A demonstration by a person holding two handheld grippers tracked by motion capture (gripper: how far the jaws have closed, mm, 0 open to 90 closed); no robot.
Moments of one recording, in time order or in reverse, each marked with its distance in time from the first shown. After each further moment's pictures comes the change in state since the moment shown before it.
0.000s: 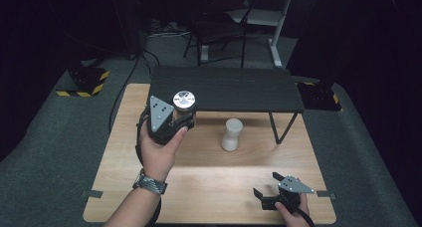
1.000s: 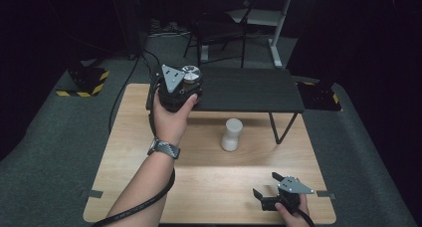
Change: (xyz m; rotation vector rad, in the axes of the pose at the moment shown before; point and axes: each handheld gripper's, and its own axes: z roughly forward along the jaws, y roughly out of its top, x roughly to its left) left arm 0.002 0.031 0.076 0.037 0.086 0.002; right arm 0.000 -0.001 -0.001 -0.004 0.009 -0.014
